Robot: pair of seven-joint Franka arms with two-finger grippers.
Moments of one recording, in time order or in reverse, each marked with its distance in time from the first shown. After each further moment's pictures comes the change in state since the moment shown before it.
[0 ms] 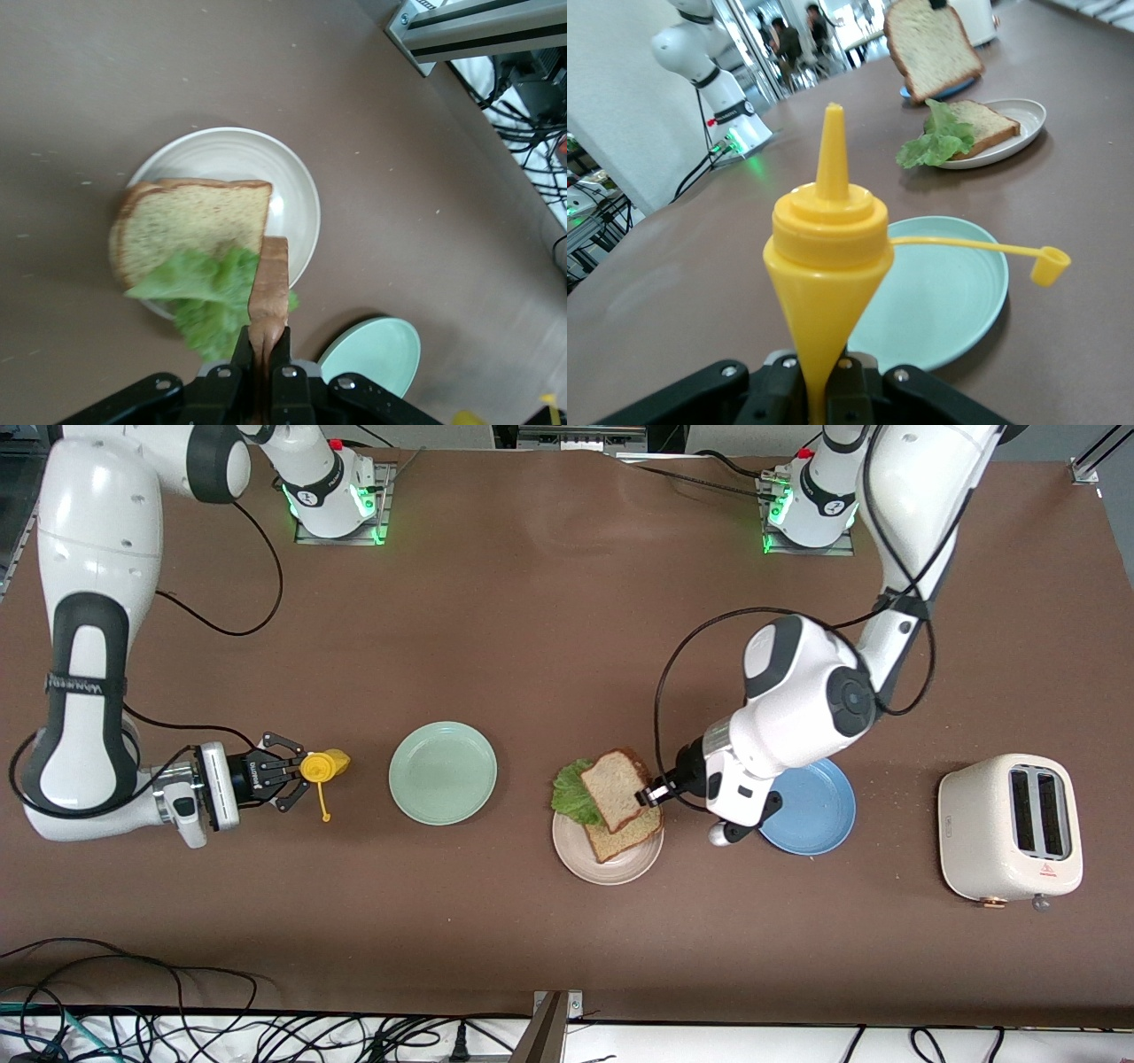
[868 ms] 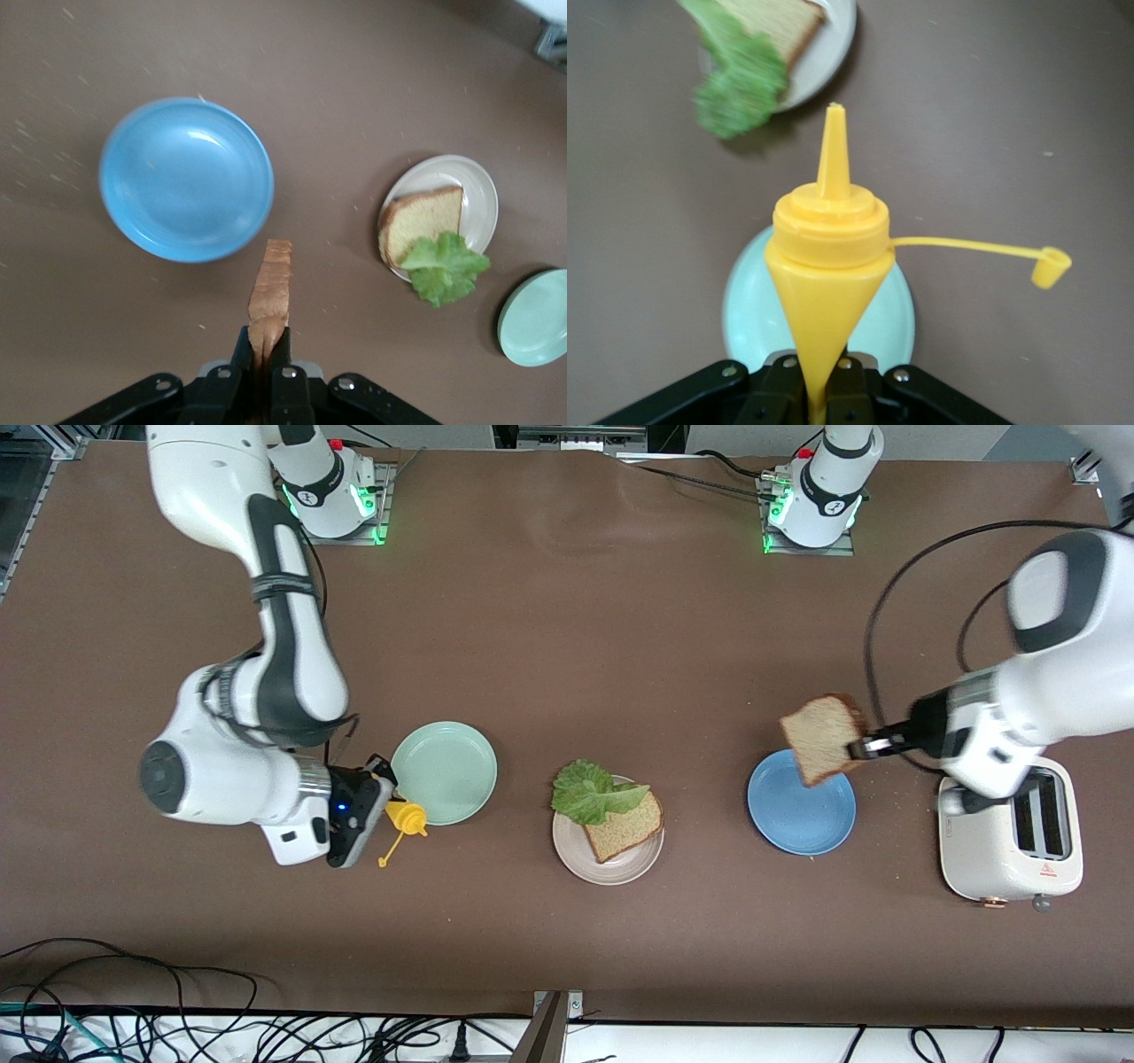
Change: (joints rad) left arm 0.305 -0.263 -0.002 0.004 0.145 -0.634 0.297; right arm 0.356 -0.179 -0.015 0.108 -0.406 0.447 0.954
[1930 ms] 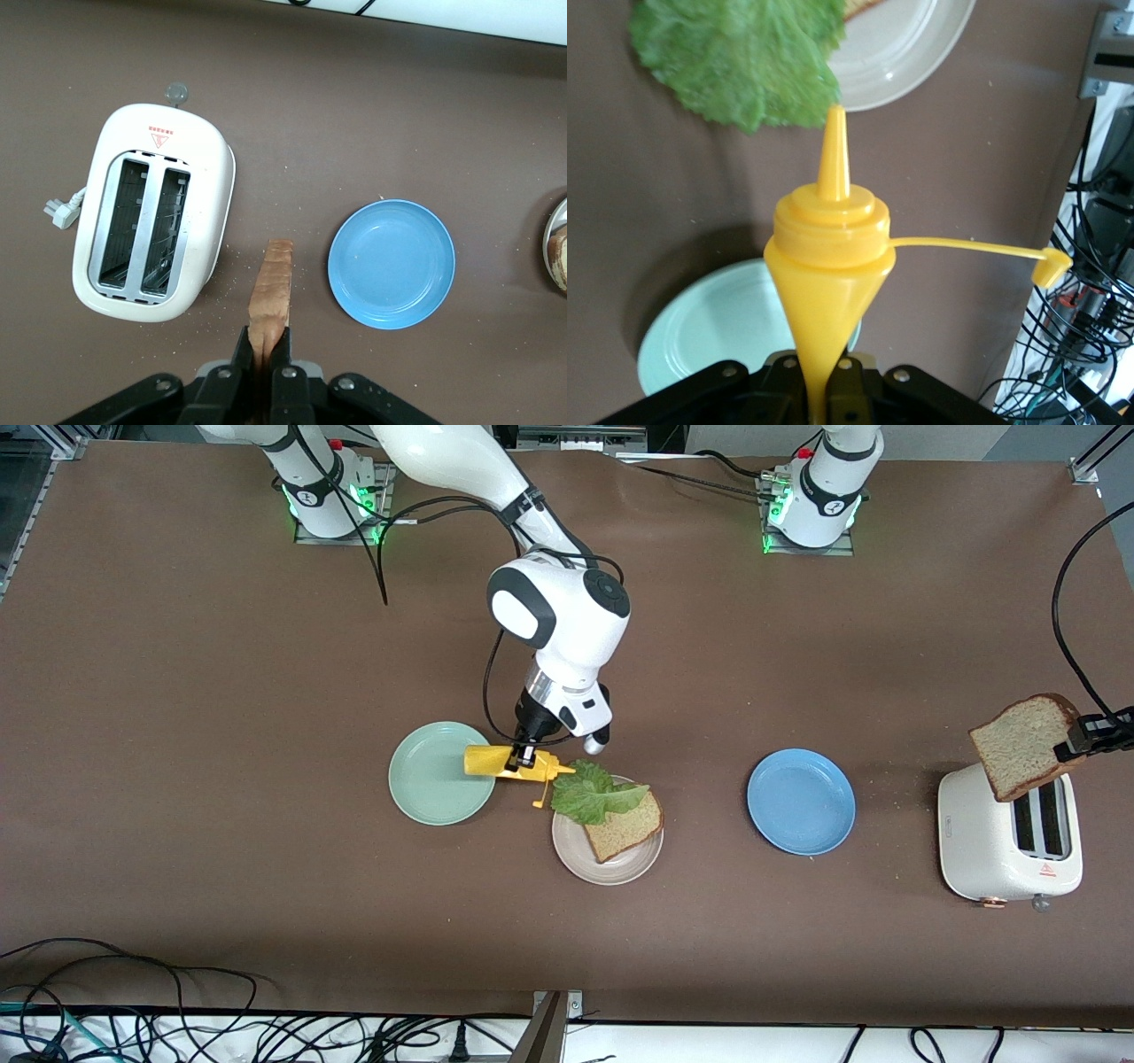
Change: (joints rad) left arm 0.309 -0.105 0.089 0.020 0.133 -0.008 0.617; right arm 0.575 0.073 0.018 -0.008 -1.115 0.284 0.596
